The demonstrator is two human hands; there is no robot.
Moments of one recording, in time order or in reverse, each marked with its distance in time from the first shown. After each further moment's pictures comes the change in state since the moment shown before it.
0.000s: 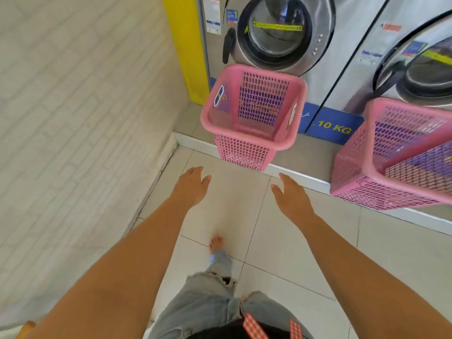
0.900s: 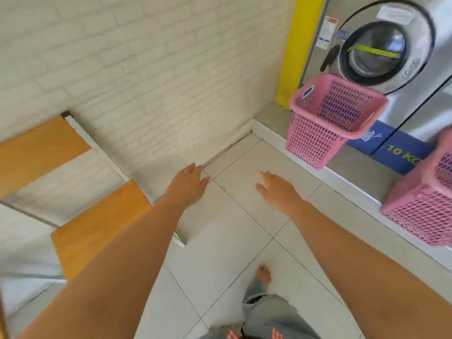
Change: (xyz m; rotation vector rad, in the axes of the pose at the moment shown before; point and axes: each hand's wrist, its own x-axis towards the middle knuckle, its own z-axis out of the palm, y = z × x) left_hand -0.406 -0.156 0.054 0.044 0.268 -0.244; right_hand -0.300 -0.055 0.110 -0.420 -0.256 -0.653
